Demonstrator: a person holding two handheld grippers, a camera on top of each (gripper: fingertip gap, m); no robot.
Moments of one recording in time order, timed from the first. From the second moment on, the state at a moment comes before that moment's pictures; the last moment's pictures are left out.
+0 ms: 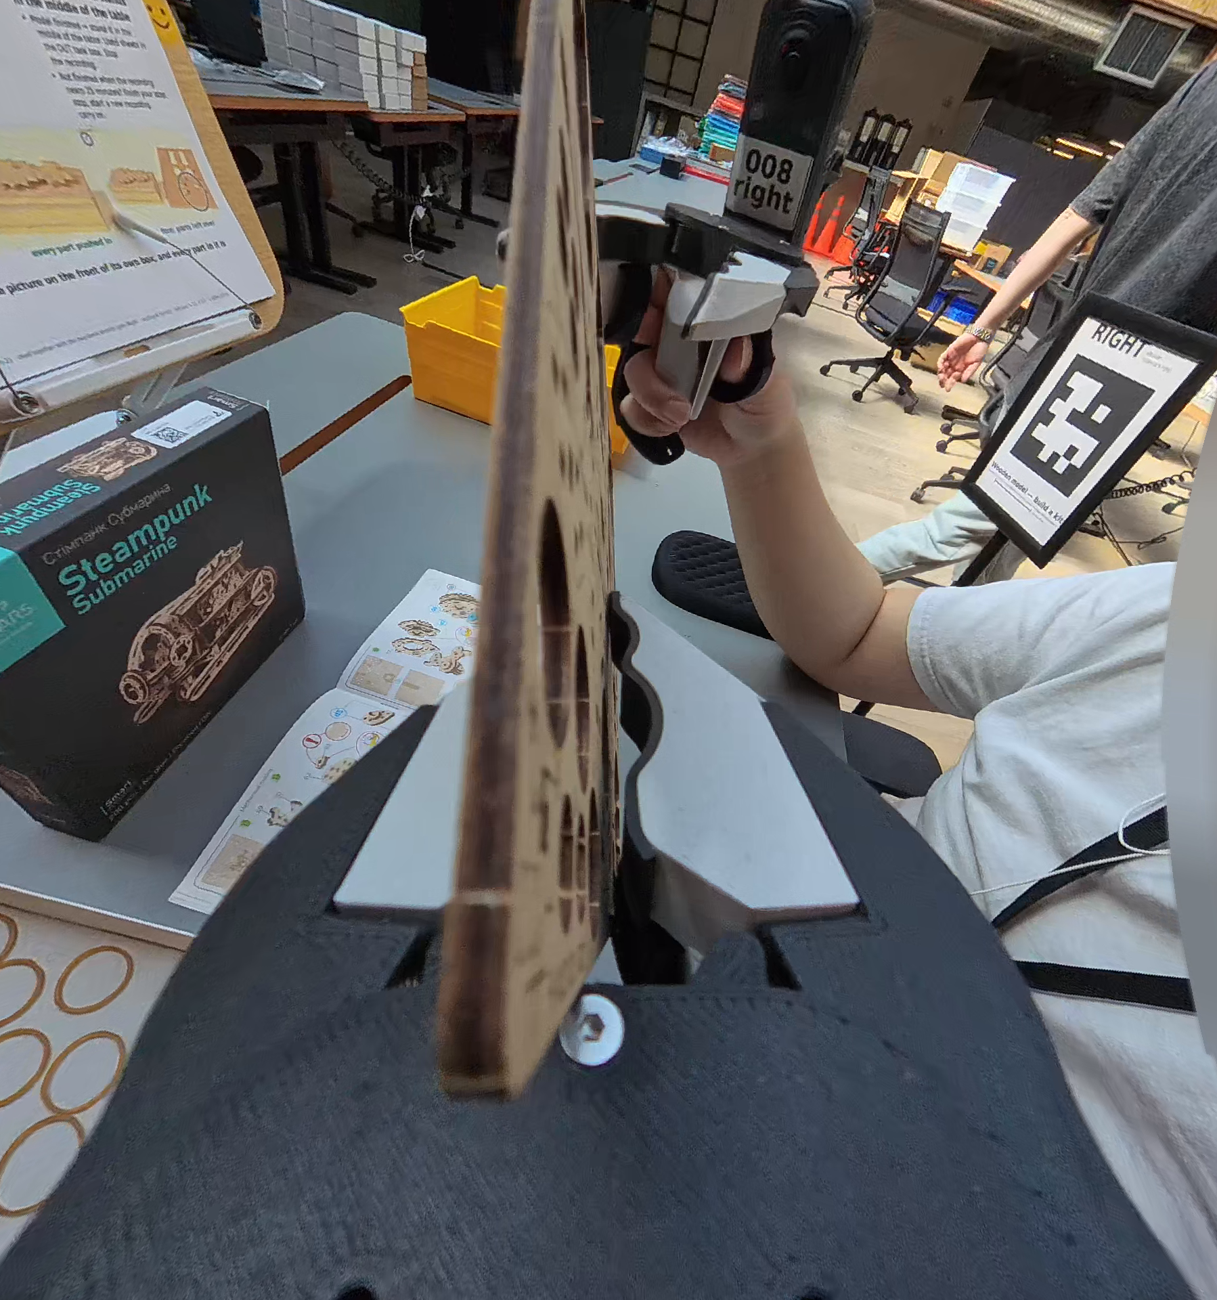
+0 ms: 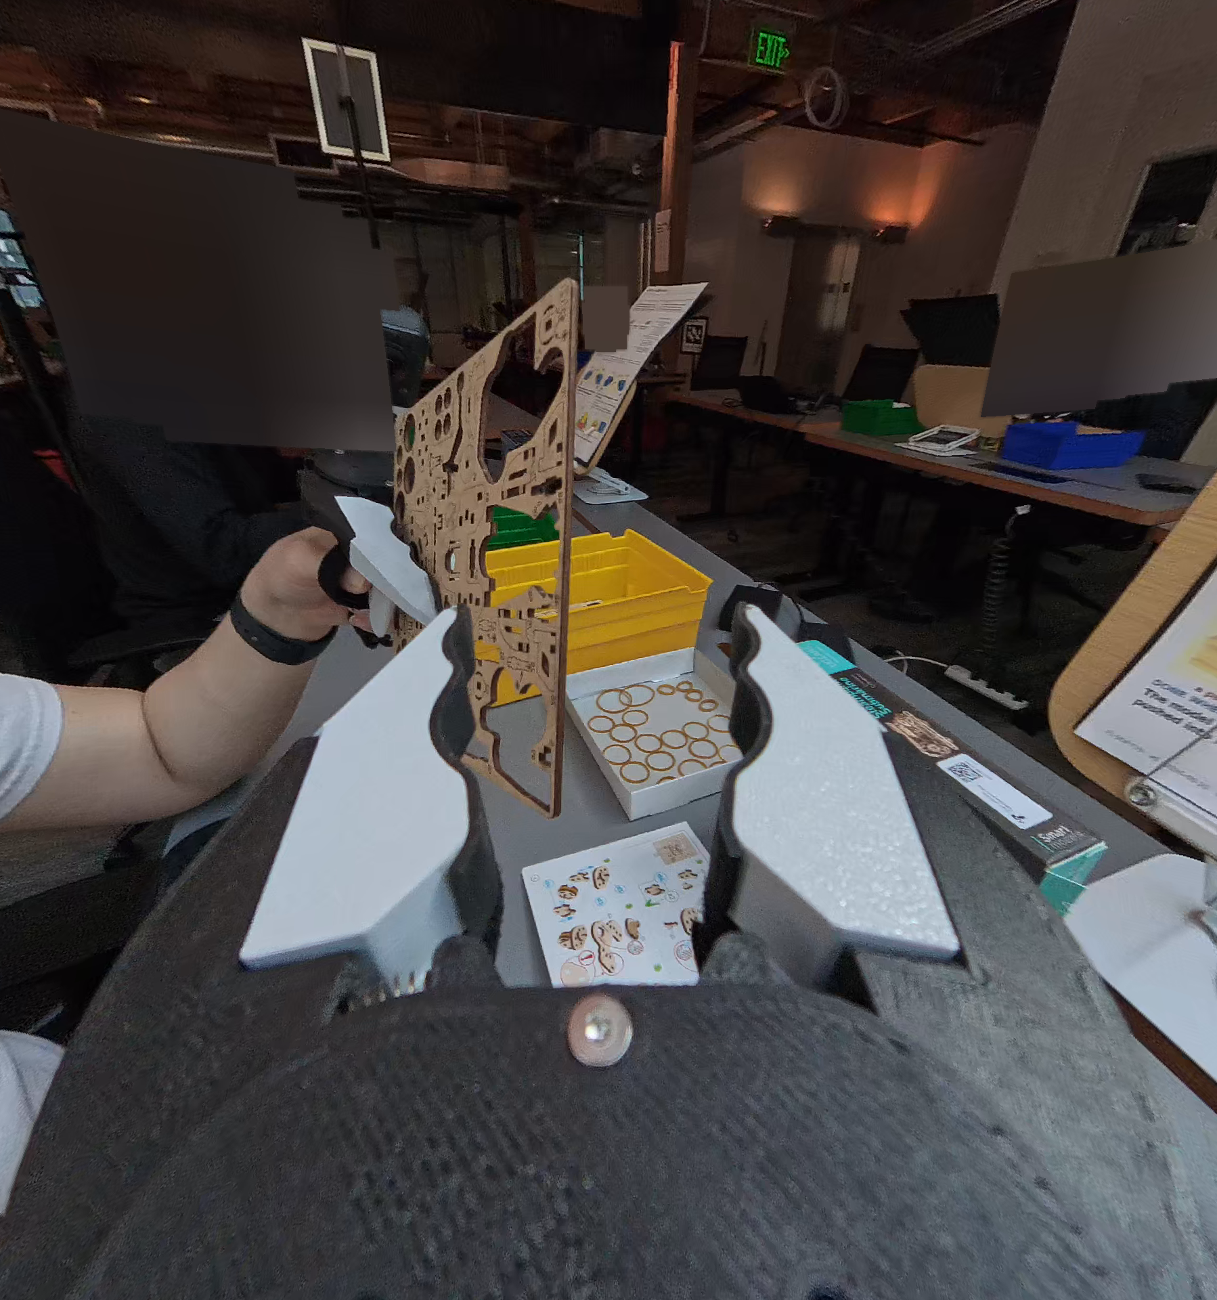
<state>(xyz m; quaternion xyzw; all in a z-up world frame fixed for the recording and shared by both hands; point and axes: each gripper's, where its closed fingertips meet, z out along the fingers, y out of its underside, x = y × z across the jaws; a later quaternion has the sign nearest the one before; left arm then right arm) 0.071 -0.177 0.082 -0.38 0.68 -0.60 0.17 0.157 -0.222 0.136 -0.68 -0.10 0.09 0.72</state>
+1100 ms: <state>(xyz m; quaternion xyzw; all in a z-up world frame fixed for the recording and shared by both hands) 0.067 -0.184 0.093 -0.35 0.66 -0.65 0.15 0.097 -0.224 0.072 -0.75 -0.22 0.28 0.56</state>
